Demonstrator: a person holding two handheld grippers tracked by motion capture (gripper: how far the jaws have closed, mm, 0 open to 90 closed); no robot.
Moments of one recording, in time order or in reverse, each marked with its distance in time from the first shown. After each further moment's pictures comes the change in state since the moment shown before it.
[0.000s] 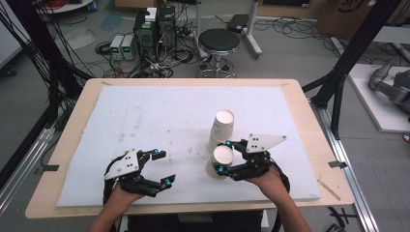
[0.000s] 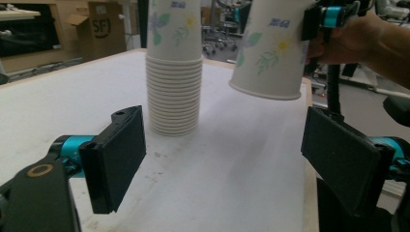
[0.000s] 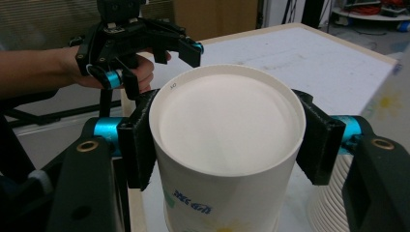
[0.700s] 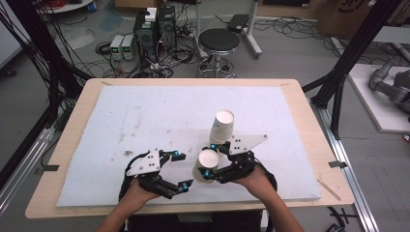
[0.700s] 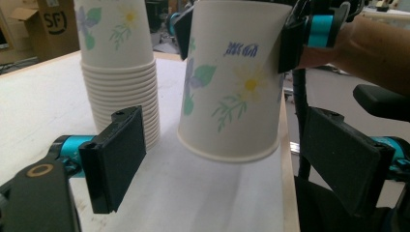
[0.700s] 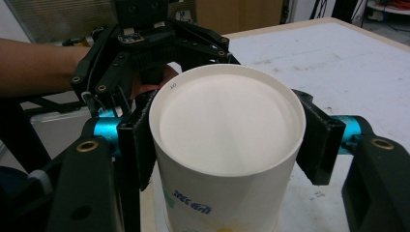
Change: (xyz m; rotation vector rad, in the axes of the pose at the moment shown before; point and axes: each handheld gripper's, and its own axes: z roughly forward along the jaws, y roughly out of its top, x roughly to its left) left arm -0.010 0.009 0.043 0.037 -0.132 0.044; right arm 0.006 0.004 0.033 0.027 0.080 -0.020
